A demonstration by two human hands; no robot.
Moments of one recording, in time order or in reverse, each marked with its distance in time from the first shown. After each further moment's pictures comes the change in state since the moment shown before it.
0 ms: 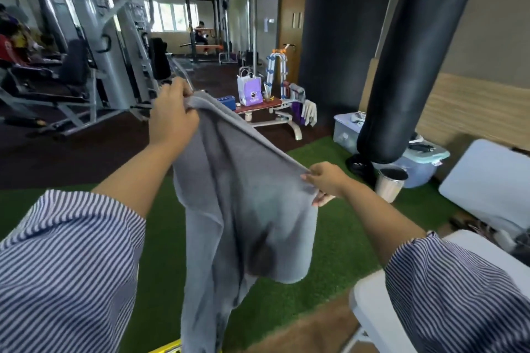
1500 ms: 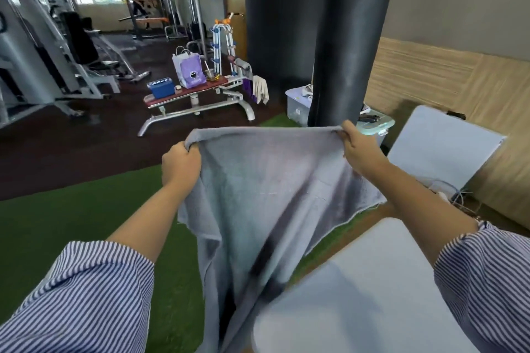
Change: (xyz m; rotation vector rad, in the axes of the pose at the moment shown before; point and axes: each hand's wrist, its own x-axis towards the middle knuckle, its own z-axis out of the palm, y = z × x) left_hand -0.048 0.176 0.309 -0.033 -0.342 -0.534; right_hand 0.061 0.222 -0.280 -0.294 0.626 -0.203
